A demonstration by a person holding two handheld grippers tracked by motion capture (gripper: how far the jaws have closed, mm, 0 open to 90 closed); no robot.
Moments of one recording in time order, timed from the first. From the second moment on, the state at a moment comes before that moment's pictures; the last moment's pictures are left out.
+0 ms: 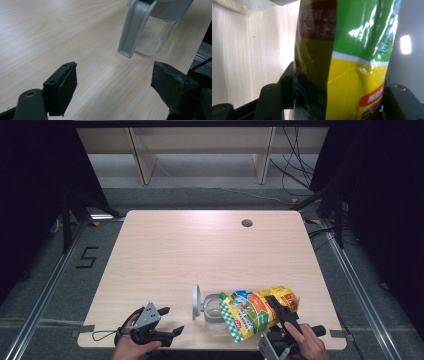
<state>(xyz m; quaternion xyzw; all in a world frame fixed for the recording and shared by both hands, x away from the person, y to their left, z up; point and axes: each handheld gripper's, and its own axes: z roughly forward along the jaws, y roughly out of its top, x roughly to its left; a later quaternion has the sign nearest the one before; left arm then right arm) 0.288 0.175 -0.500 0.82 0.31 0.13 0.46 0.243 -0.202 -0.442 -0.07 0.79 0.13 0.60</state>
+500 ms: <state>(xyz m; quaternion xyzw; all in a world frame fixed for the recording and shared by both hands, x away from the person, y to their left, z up) 0.288 0.173 -0.501 0.82 0.32 0.13 0.46 0.241 -0.200 -0.447 -0.13 0.78 0.07 0.61</state>
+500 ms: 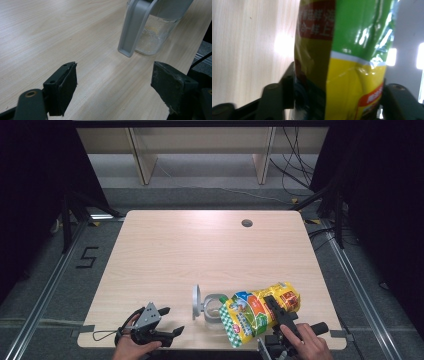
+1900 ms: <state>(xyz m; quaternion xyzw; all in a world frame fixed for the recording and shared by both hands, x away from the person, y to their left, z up) 0.288 0.173 -0.502 0.82 0.32 0.13 0.46 0.250 -0.188 -0.427 -0.30 0.72 -0.06 0.62</state>
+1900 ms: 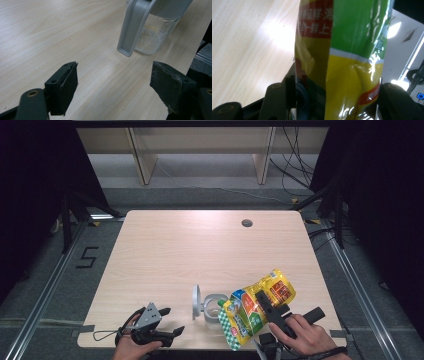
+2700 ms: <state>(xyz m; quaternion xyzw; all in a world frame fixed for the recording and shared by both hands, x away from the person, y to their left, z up) 0.286 0.171 -0.502 0.81 0.33 0.13 0.46 0.239 -0.187 -0.423 -0.31 0.71 -0.06 0.63</state>
